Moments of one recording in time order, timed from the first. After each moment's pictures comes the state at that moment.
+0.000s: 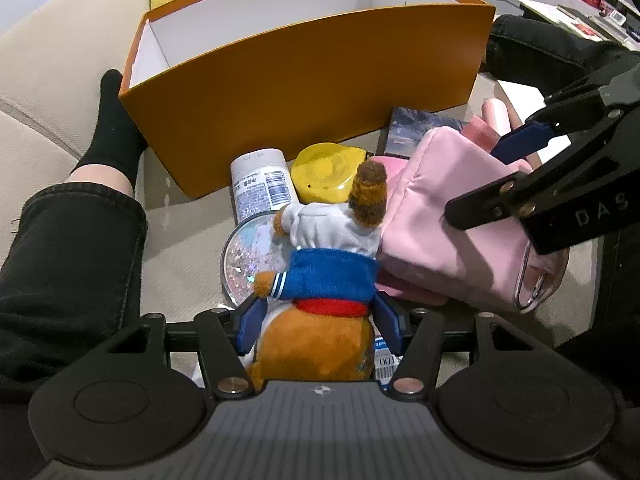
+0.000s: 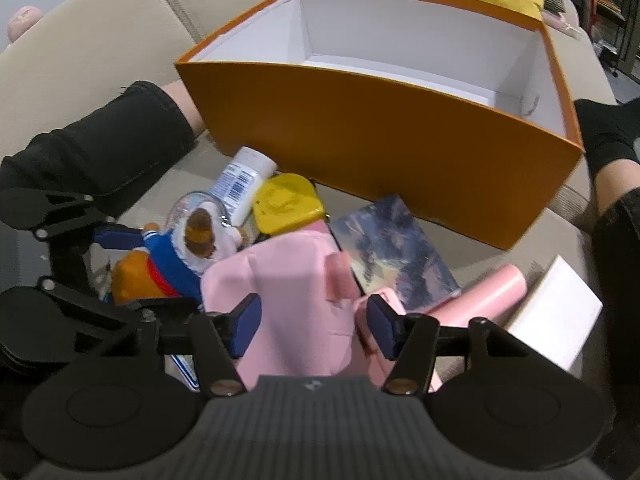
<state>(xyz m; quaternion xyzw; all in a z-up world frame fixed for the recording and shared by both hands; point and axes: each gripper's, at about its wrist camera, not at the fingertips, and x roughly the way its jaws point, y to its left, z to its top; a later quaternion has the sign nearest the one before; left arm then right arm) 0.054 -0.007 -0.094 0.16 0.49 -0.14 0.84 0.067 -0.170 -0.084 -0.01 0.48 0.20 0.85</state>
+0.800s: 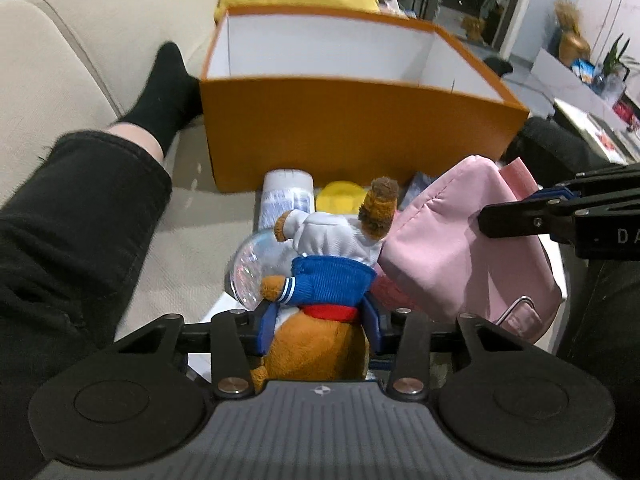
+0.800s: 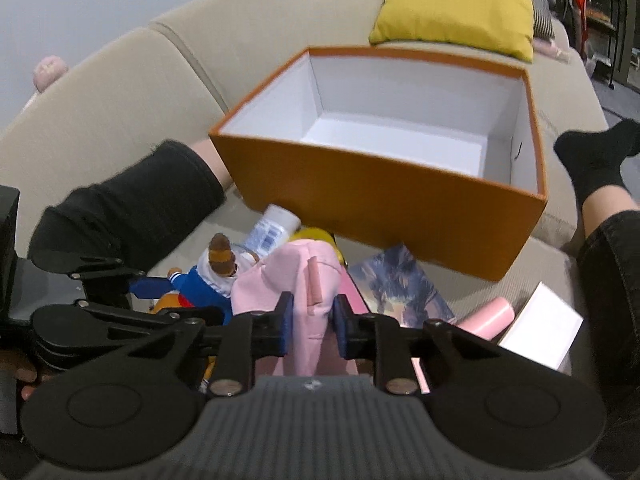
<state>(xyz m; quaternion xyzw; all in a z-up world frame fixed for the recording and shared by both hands) 0.045 0.020 -0.065 0.01 0.47 -0.10 0.88 0.050 -0.181 -0.036 0.03 0.43 0.21 0.88</state>
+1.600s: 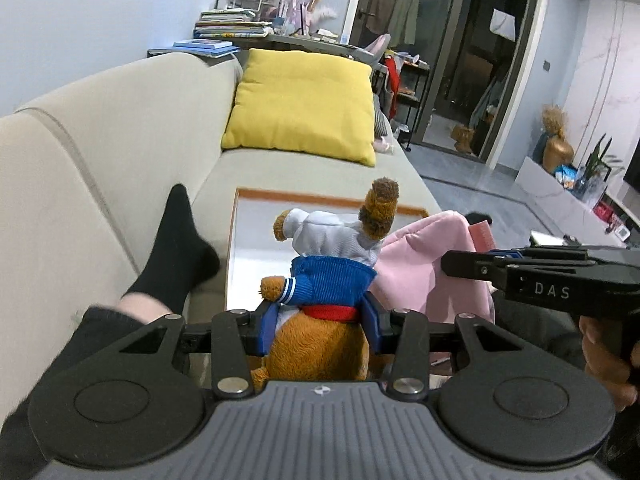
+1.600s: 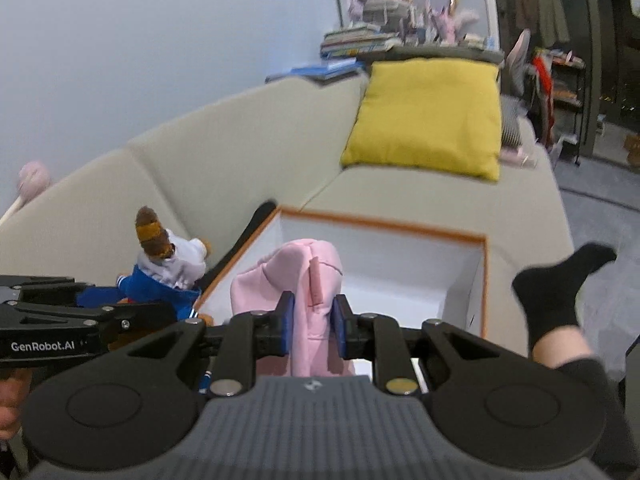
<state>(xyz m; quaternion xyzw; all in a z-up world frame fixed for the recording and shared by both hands) 0.093 0.033 0.054 -0.05 0.33 -0.14 0.93 0.104 -0.188 0.060 0.03 0.29 0.16 0.94</state>
